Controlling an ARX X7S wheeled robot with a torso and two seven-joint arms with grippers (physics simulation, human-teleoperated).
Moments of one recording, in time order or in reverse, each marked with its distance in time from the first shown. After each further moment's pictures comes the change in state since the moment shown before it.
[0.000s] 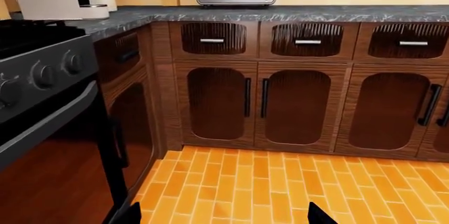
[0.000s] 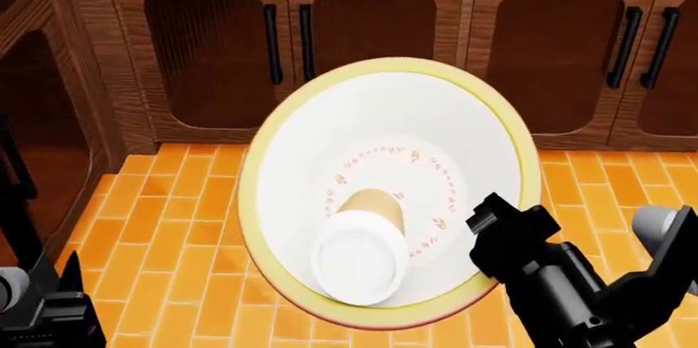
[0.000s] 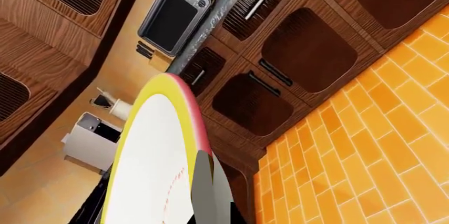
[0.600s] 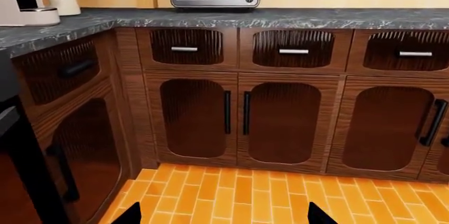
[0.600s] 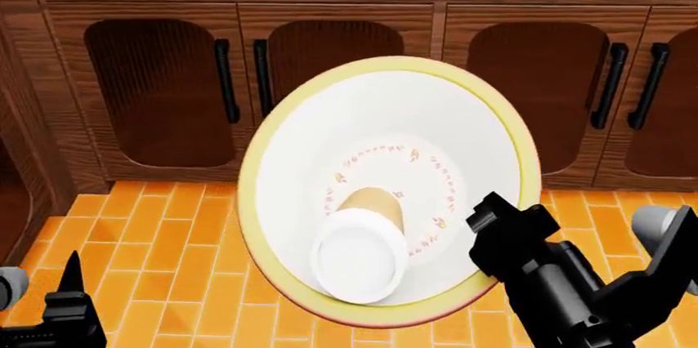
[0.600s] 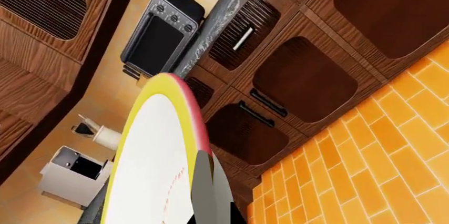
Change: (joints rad) left arm -0.001 -0.003 0.004 -0.003 -0.006 0.006 -0.004; right arm 0.000 0.003 -0.011 0.005 0.002 -0.016 -0.003
